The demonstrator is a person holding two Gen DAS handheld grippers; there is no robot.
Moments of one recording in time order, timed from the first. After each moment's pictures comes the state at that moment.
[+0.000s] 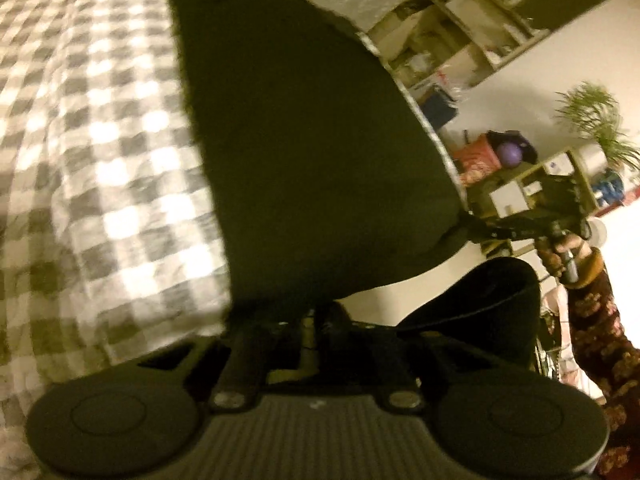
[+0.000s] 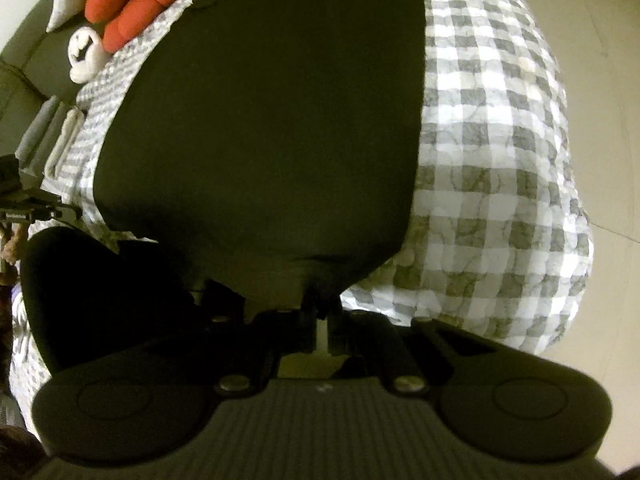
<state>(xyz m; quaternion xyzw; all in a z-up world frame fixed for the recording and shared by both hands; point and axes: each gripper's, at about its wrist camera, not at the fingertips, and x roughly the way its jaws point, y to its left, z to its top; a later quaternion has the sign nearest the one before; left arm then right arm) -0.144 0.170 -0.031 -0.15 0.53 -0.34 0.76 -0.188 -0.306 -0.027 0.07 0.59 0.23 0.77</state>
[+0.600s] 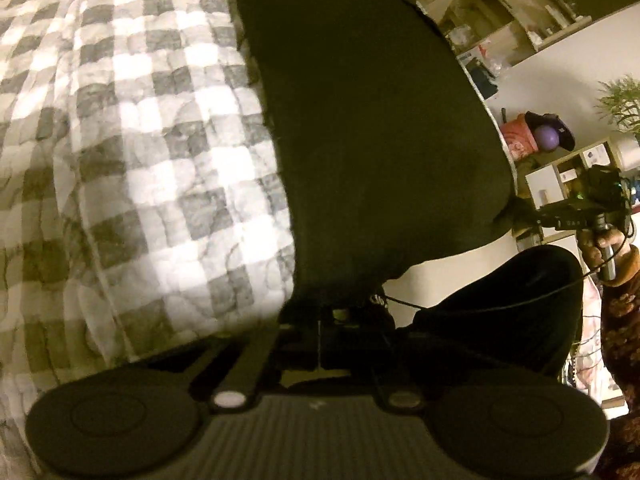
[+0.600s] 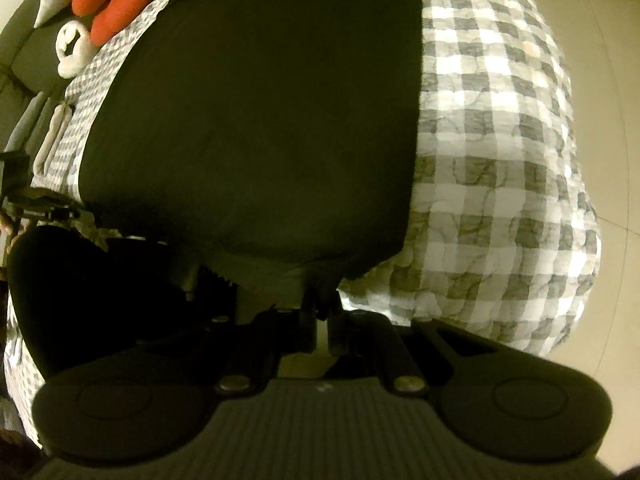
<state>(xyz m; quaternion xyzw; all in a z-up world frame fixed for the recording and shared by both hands) -0.130 0.156 -0.061 -0.13 0.58 -0.31 0.74 -0.203 -0.284 -0.015 0.07 0.60 0.21 0.77</state>
